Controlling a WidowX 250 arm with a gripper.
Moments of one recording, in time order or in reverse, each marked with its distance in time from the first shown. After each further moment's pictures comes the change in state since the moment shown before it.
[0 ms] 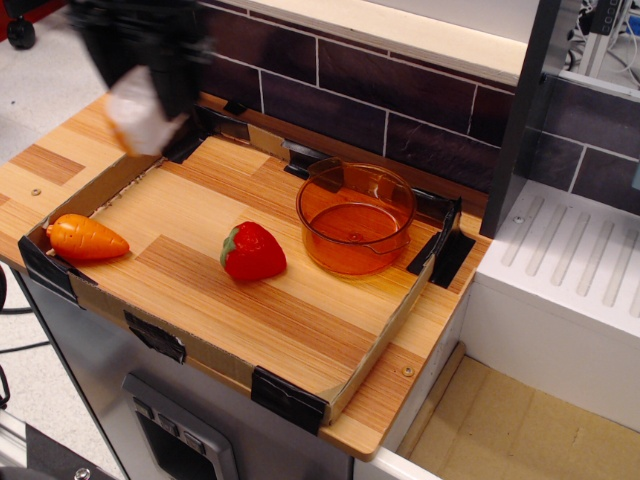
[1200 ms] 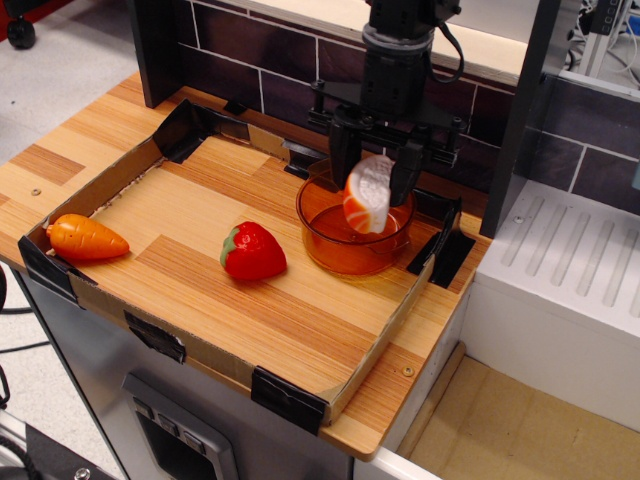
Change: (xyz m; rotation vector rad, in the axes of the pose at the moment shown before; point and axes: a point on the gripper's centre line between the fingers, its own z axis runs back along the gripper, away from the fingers) arm 0.074 -0.078 -0.097 0.097 0.128 0.128
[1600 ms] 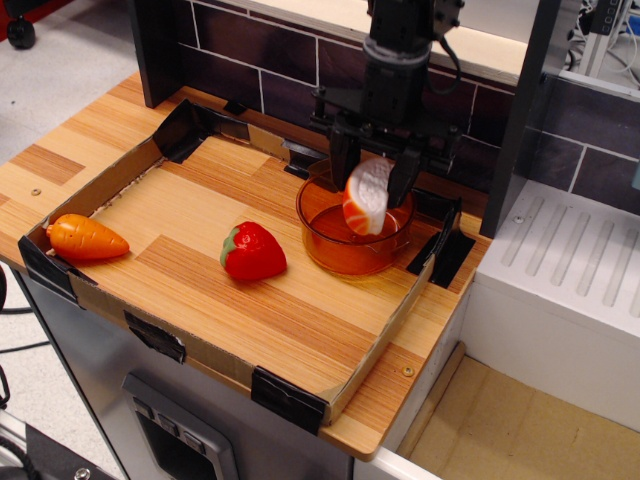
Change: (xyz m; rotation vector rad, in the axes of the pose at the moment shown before) arm 0.011 0.004 -0.012 0.029 -0.055 -0.002
